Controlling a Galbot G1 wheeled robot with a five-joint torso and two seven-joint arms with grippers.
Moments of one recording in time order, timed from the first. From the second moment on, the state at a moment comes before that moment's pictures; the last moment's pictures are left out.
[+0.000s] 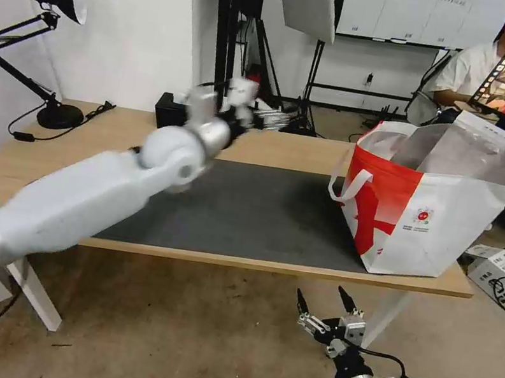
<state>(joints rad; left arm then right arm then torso) 0.23 -0.80 0.34 -1.74 -1.14 0.07 -0.24 -1.59 0.99 0.26 1.98 0.41 0.26 0.15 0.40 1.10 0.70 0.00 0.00</state>
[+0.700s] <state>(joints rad) 1.07 -0.77 -0.35 -1.97 -0.85 -0.15 -0.23 -1.59 0.99 0.26 1.98 0.41 0.26 0.15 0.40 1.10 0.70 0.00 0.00</state>
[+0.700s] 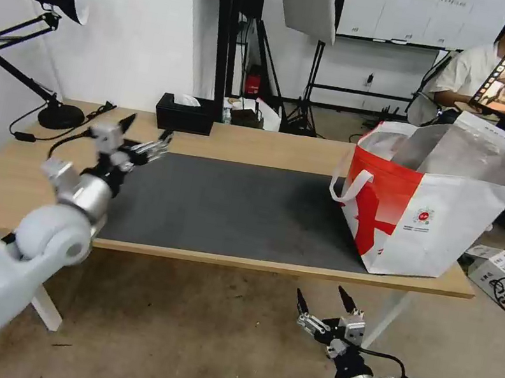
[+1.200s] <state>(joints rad) 1.48 -0.99 -0.63 -2.01 -0.63 -0.20 -0.17 -1.59 0.99 0.26 1.98 0.41 0.26 0.15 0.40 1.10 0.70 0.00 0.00</state>
